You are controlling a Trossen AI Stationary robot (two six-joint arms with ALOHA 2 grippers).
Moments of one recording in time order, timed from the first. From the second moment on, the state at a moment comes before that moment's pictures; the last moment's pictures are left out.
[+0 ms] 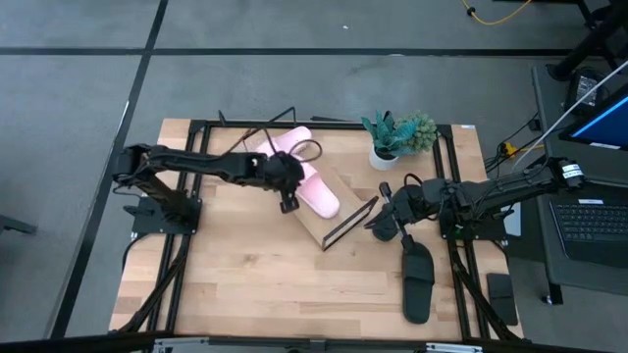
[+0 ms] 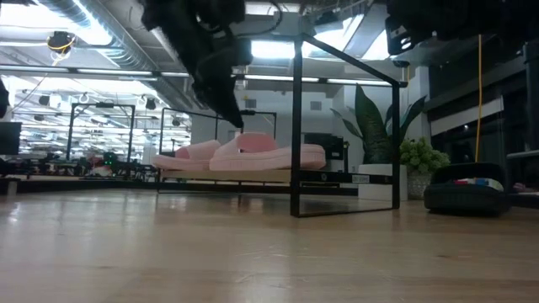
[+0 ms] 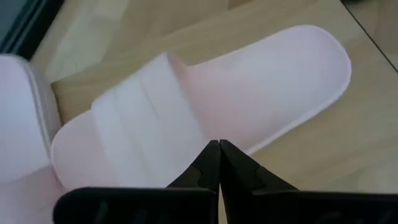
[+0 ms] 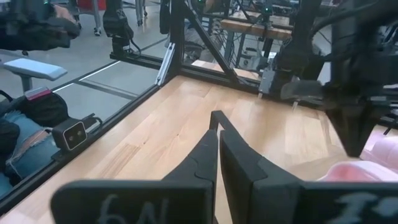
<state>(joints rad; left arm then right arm) 0.15 1.52 1.05 -0.45 -0.16 -0.10 0.16 0.93 0.45 0.32 -0.18 -0.13</state>
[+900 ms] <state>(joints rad) 0.52 1.32 0.77 -0.25 0.27 -0.08 0.16 0.93 0.45 0.32 -0.18 -0.14</state>
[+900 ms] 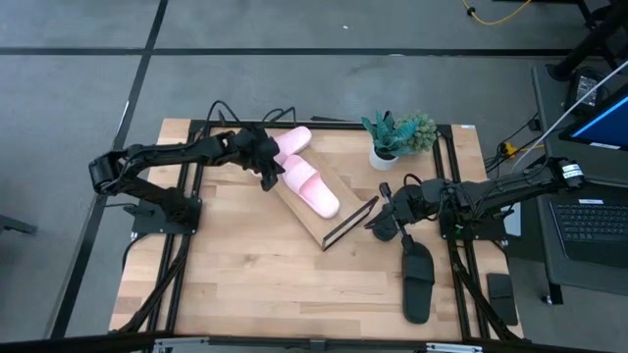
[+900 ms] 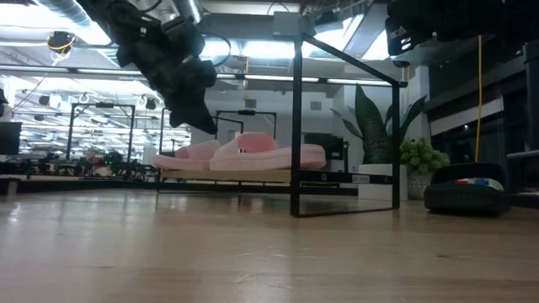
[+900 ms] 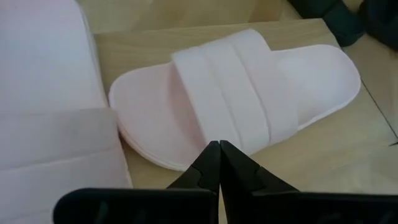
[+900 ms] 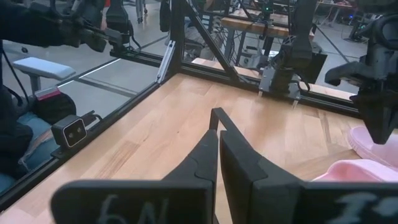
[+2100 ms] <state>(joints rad) 0.50 1.33 0.77 -0.23 0.30 -0.13 0.16 0.93 0.45 0.32 -0.17 -0.14</state>
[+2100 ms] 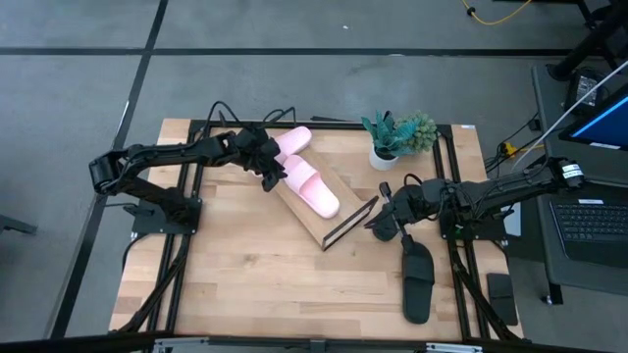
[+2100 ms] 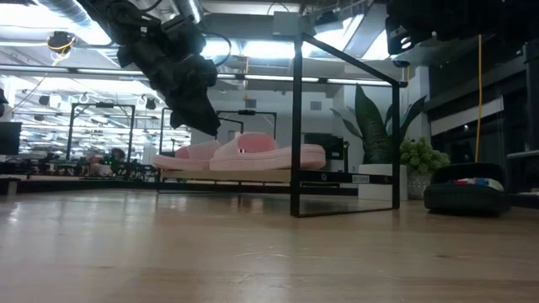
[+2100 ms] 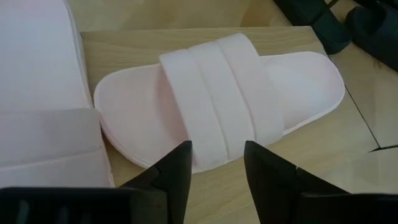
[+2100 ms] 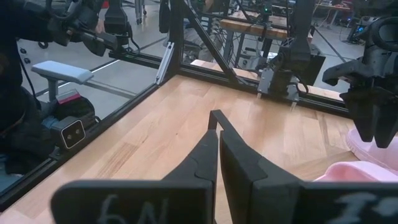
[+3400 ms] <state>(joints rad) 0.50 1.49 0.77 -0.17 0.44 -0.12 0.16 0.93 0.45 0.32 -0.18 -0.14</state>
